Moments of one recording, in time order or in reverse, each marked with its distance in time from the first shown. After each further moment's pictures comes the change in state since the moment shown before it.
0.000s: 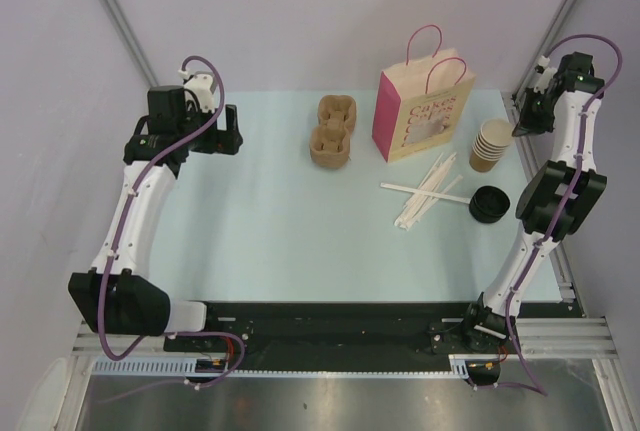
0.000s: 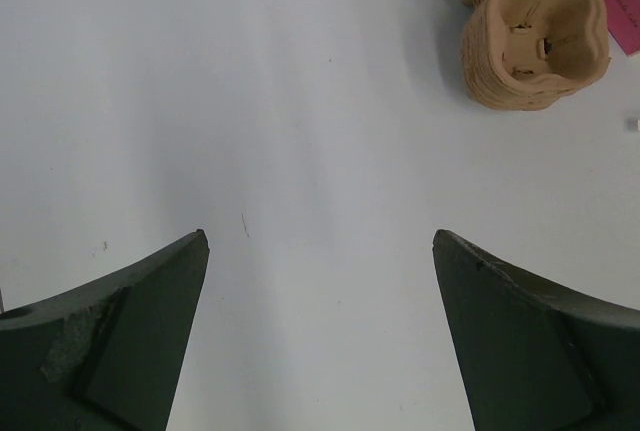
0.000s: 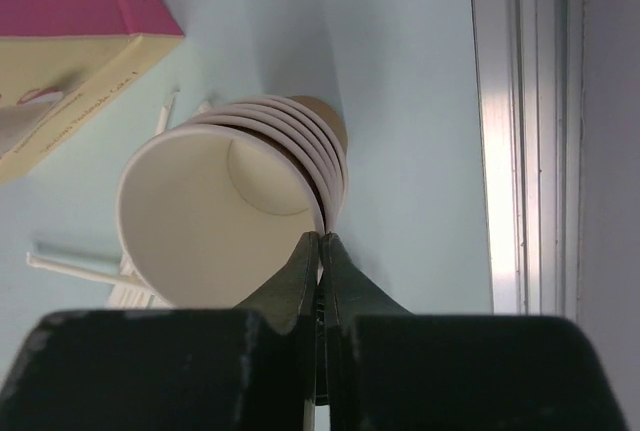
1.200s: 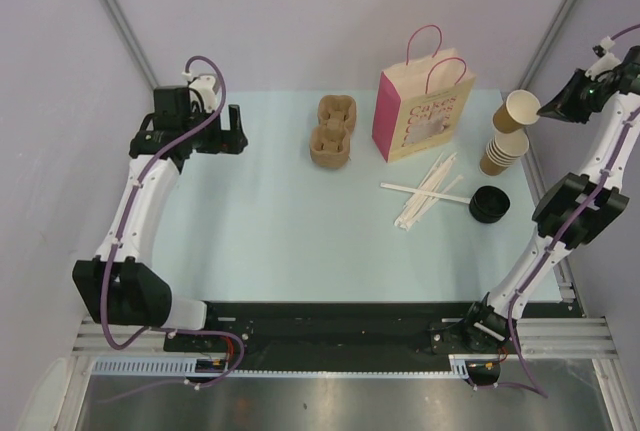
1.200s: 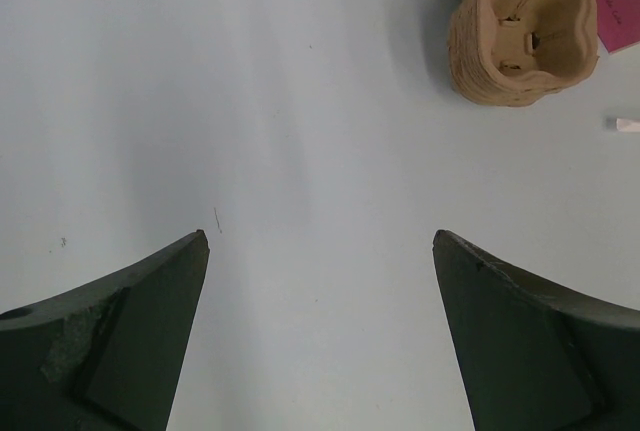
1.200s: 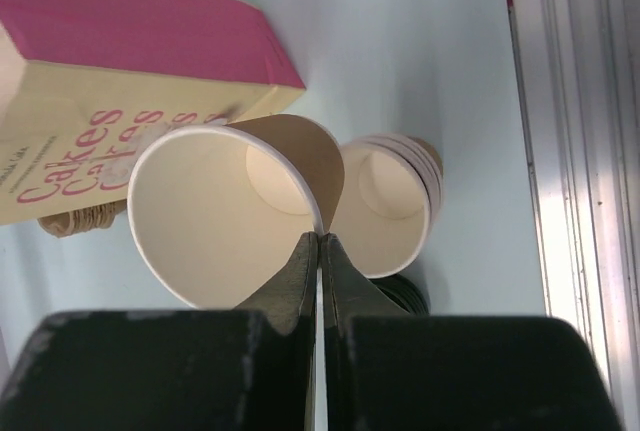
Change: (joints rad) left arm 0.000 0.045 0.001 0.000 0.031 -0.052; right arm -0.183 0.002 0.215 -0.111 -0.372 0.093
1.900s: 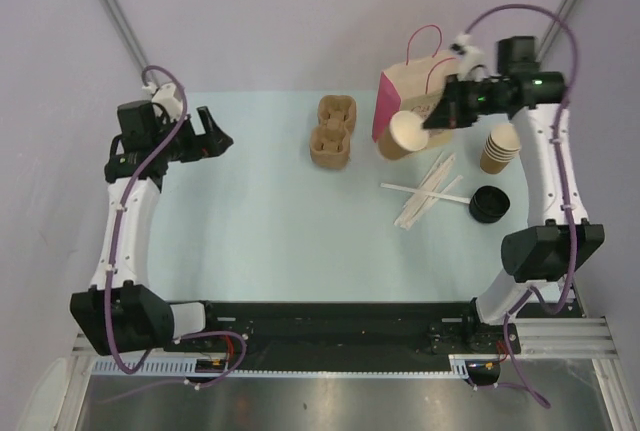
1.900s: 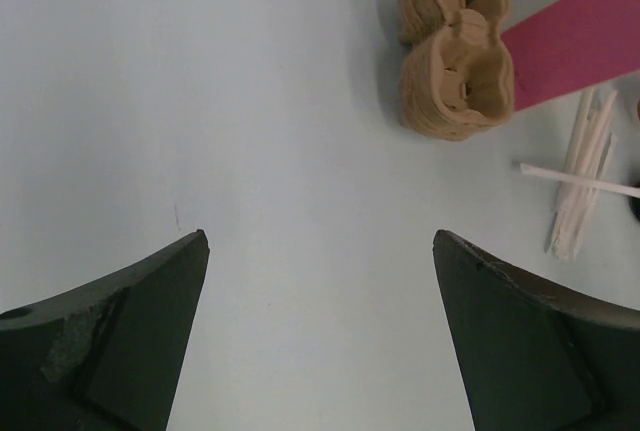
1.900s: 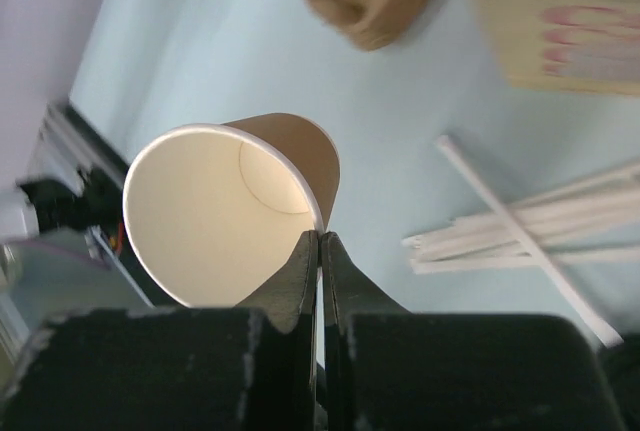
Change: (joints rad) left arm 0.164 -0.119 -0.123 0.092 0.223 -0.143; right arm 0.528 -0.446 -0.372 0.000 -0.152 -0.084
